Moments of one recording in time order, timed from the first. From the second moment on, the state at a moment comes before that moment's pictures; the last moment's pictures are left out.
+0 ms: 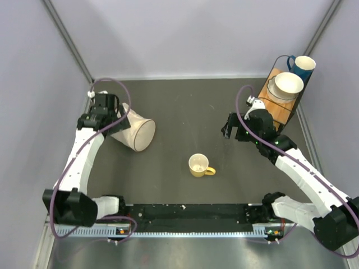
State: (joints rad) left arm -0.08 1.21 1.19 -0.87 -0.26 -0.39; right arm 0.45 1.03 0.87 -0.41 0.08 0.45
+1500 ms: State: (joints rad) left arm -0.34 1.38 1.56 -0.88 -0.73 -0.17; right arm 0.45 1.02 0.82 -0.29 -0.04 0.45
